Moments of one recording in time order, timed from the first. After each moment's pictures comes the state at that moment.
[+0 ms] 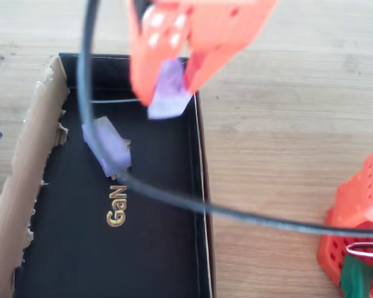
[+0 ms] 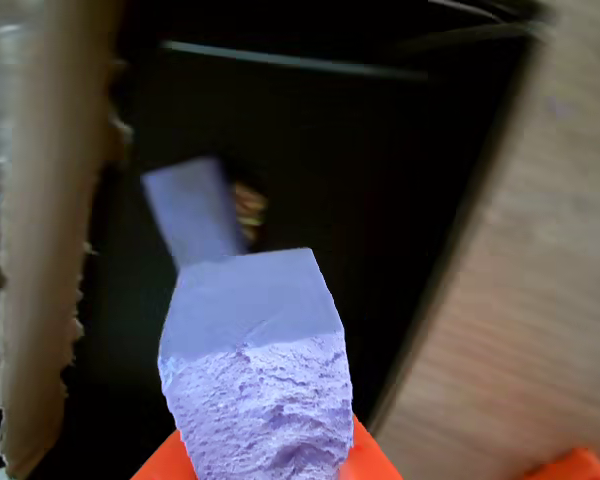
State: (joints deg) arm 14.4 89.6 75.5 98.7 38.3
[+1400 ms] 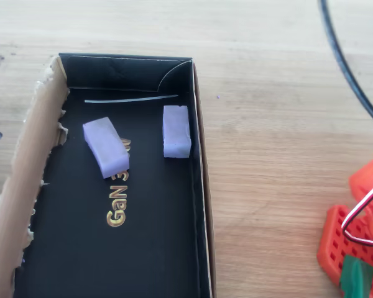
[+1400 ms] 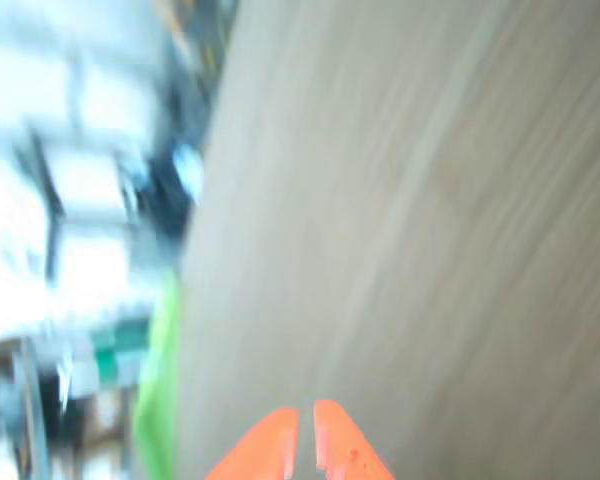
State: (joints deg) arm 91.1 162.5 132.3 70.2 20.3
